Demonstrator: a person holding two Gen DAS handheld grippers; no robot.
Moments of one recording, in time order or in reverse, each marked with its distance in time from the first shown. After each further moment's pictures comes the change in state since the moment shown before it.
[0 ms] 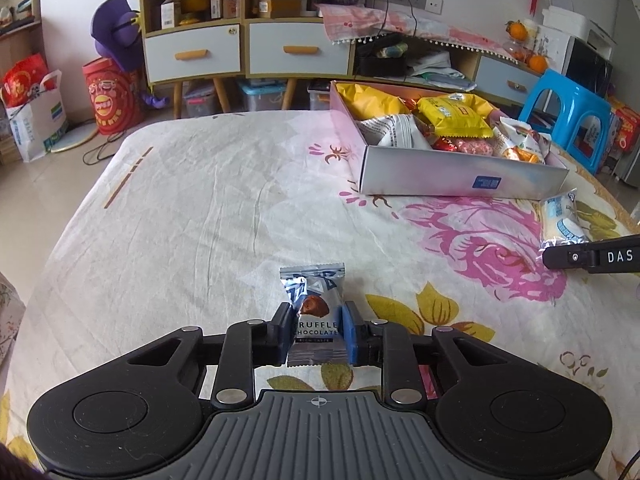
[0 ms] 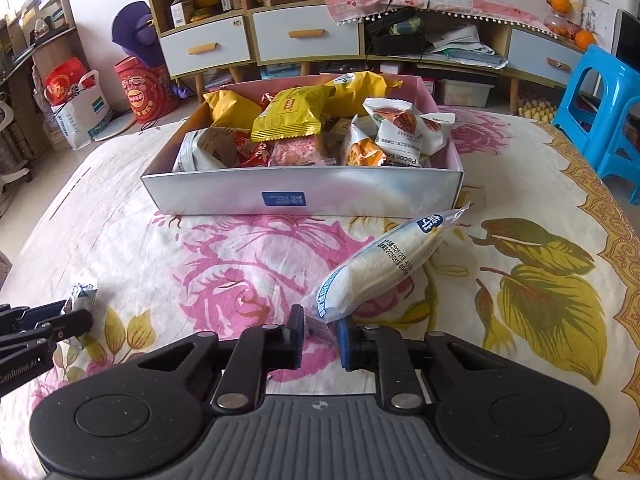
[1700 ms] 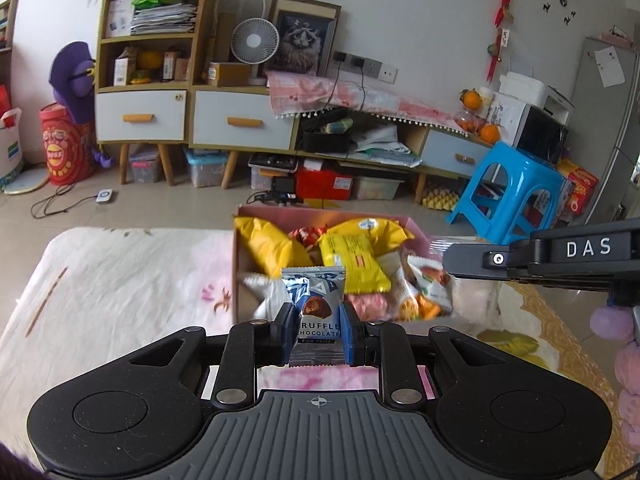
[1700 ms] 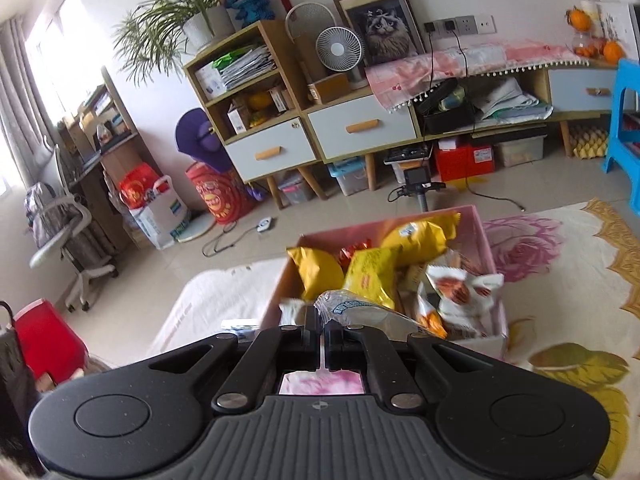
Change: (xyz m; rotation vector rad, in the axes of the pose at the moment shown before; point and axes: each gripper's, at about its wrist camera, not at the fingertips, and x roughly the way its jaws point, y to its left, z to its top) left arm -0.004 -0.067 0.106 -0.033 -0.171 -0.157; right arm -0.047 -0.020 0.091 0.142 -0.222 0.297
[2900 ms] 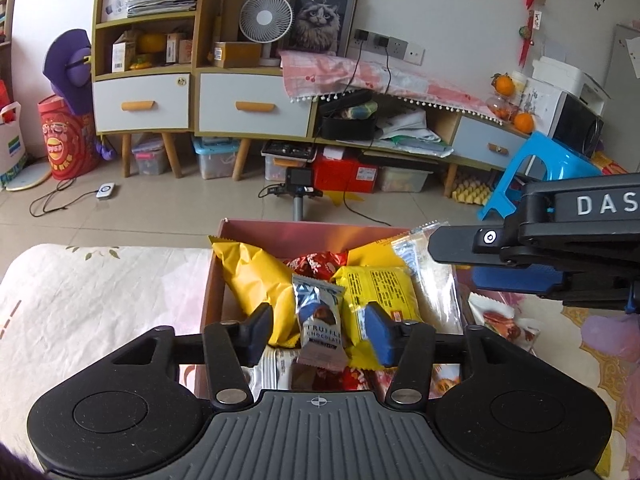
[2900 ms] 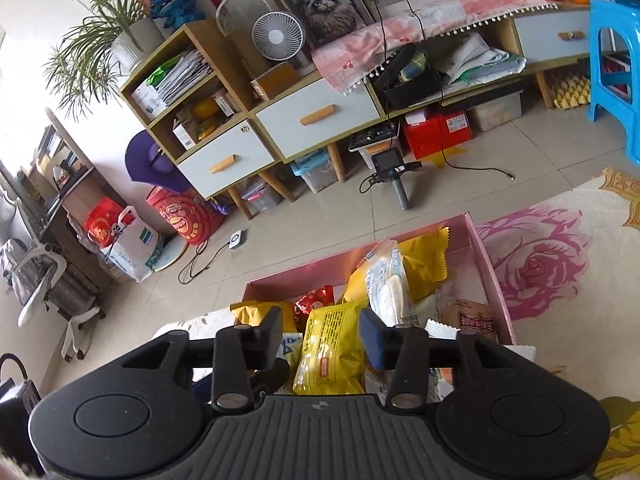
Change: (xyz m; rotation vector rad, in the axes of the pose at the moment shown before) left arm 0.092 -0.002 0.028 -0.010 0.048 0.072; right arm 0.067 -0.041 0.042 0.163 0.041 -0.054
